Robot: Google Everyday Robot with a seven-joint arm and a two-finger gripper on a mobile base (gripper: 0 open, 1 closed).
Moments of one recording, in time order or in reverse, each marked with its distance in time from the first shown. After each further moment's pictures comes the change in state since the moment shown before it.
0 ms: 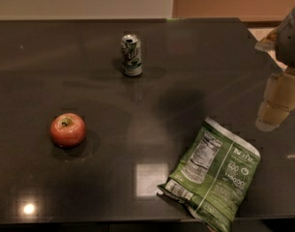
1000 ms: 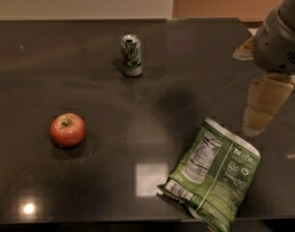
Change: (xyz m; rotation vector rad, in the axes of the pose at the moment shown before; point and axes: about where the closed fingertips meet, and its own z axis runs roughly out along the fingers) arm -0.025 0.012 0.020 -0.101 -0.026 -0.089
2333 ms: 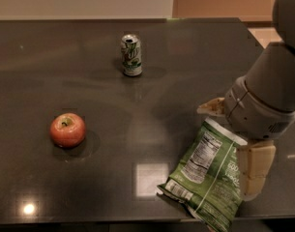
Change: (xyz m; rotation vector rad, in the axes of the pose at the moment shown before) arm -0.014 0.095 0.064 -0.180 -0.045 -0.348
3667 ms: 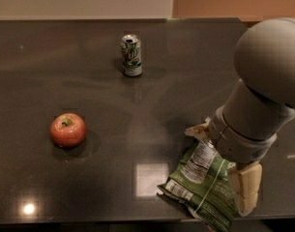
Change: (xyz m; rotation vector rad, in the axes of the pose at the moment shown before) arm 0.003 0.014 0.050 -0.047 0.090 -0.185
